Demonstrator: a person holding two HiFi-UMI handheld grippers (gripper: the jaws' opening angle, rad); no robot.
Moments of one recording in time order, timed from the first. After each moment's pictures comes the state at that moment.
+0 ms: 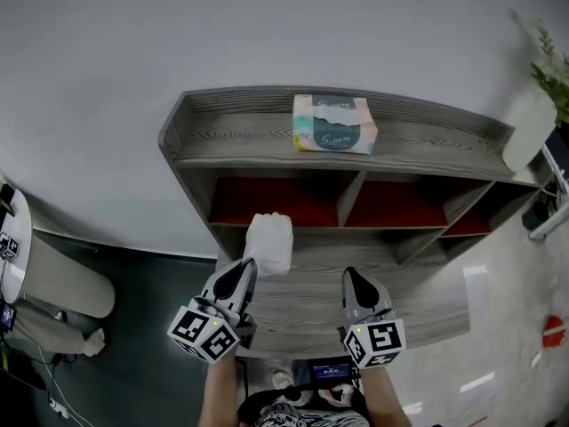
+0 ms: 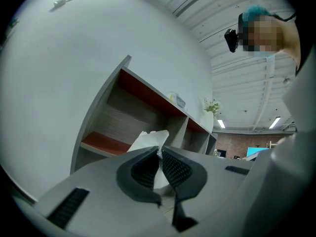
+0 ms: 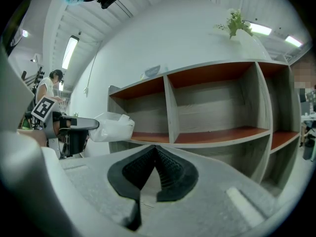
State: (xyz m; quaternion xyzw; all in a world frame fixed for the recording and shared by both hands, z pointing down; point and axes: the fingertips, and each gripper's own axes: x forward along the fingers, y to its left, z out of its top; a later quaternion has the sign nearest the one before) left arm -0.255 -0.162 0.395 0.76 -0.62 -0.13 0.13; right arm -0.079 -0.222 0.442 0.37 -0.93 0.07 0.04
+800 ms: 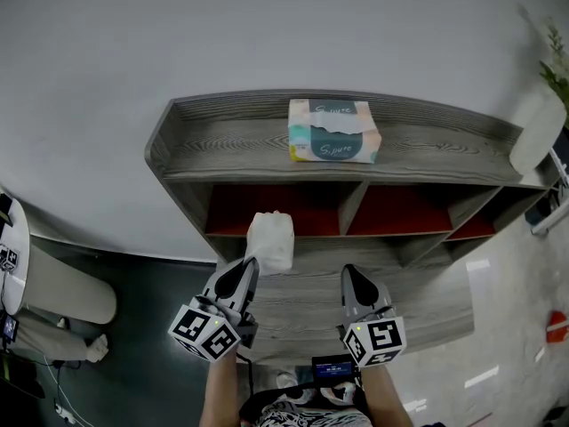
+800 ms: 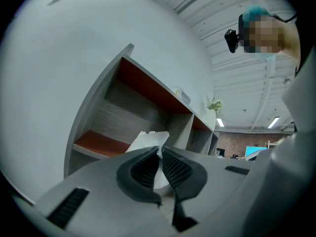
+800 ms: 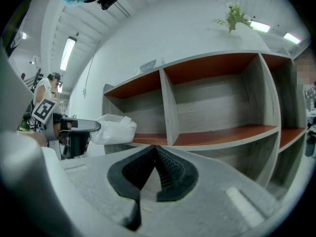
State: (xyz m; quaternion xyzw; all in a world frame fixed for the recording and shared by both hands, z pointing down) left arm -0.263 -0.194 0.401 0.77 -0.61 -0.12 0.14; right arm -0.093 -0.249 0.446 0.37 -0.93 0.08 0.04
